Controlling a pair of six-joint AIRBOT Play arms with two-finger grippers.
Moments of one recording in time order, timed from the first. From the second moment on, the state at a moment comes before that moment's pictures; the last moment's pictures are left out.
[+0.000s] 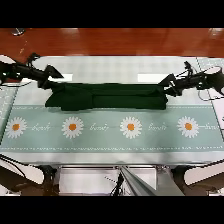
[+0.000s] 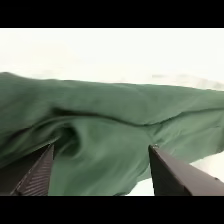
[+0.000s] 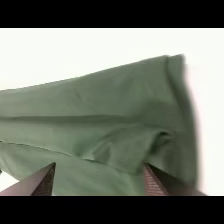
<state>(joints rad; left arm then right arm) 0.30 -1.82 1.59 0.83 -1.35 -1.41 -0.30 -1.75 1.34 -0.75 1.22 1.31</state>
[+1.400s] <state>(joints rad) -0.15 -1.20 0.89 0.78 -0.87 -1.28 -0.24 -1.56 1.29 -0.89 1.32 1.24</state>
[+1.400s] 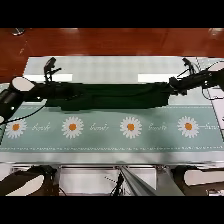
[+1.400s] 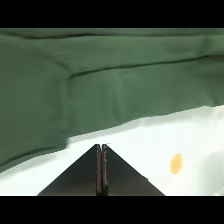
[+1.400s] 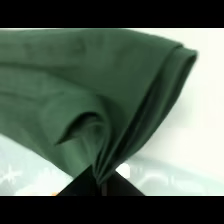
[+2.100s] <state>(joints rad) -0.74 -1.82 1.55 0.87 -0.77 -1.51 -0.25 -0.85 1.10 -0.88 1.40 1.38</state>
